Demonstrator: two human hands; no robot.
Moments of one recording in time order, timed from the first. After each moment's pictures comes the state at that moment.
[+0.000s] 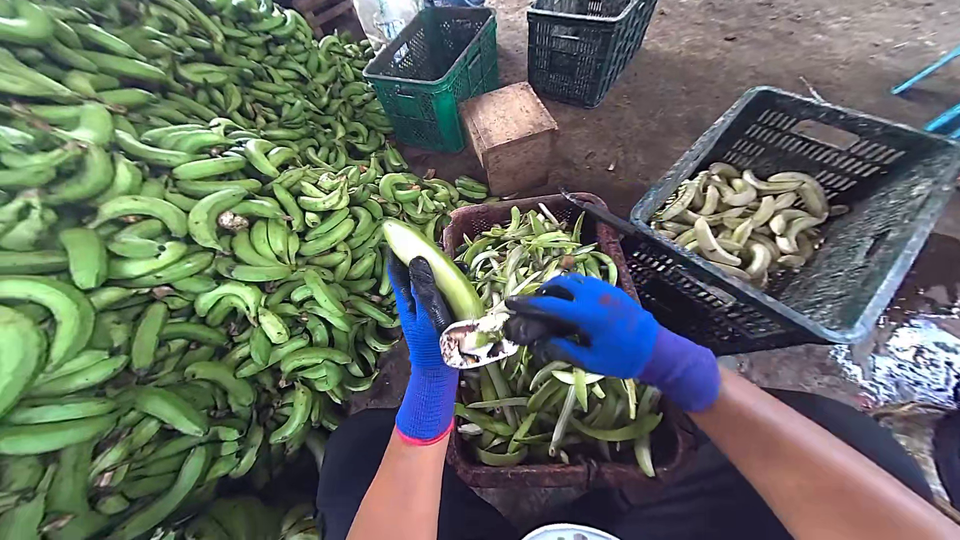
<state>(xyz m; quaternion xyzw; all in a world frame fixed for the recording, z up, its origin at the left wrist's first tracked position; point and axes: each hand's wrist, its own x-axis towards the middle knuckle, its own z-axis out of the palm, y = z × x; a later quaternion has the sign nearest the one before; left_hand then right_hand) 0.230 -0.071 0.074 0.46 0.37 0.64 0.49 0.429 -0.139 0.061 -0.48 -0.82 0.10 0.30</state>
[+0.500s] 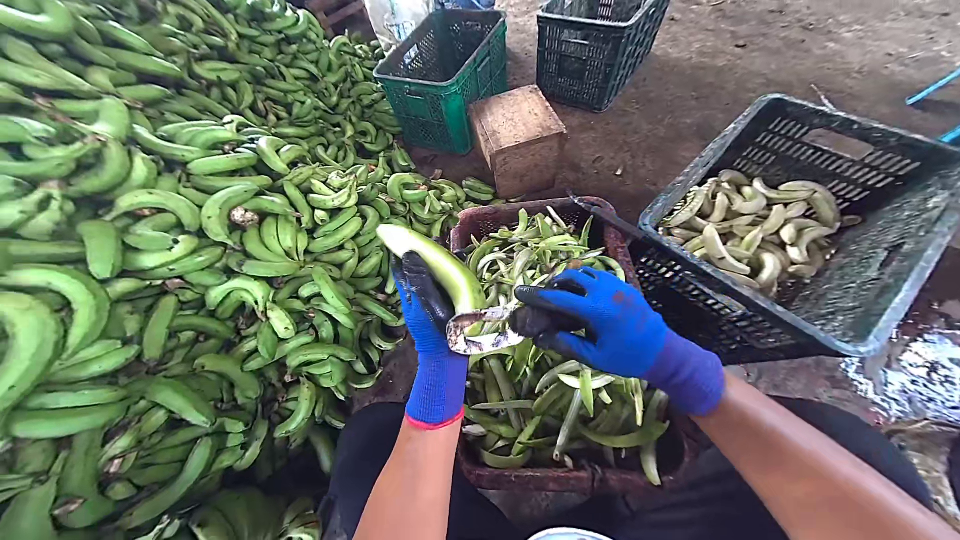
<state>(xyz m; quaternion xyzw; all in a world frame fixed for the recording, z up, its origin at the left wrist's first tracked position) 0.228 -0.051 0.061 0.38 0.36 0.66 0.54 0.429 -0.132 0.058 -0.50 -0.81 0.05 0.31</state>
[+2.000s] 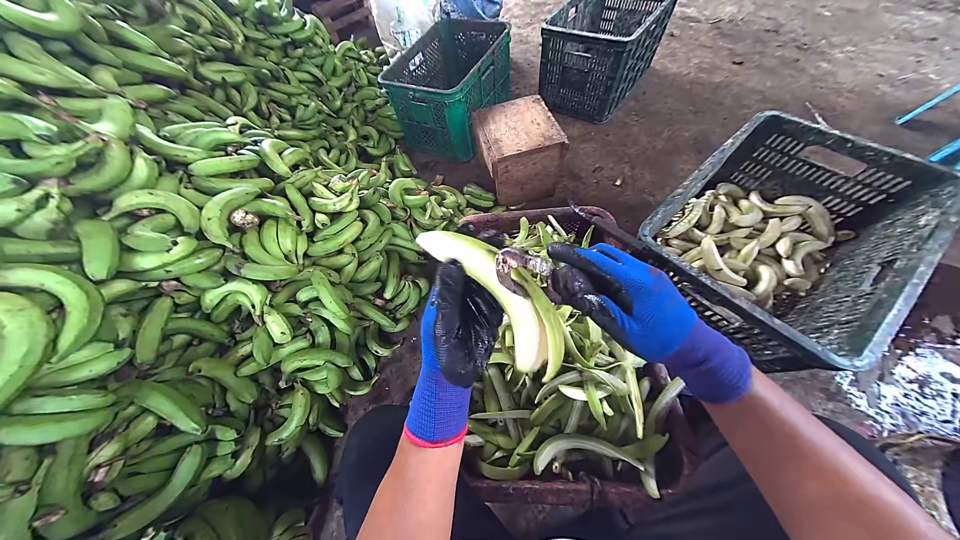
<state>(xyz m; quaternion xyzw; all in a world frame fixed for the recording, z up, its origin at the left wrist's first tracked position) 0.231 -0.061 0.076 0.37 0.05 0.54 0.75 0.448 -0.126 0.084 -0.55 -0.75 0.08 0.36</state>
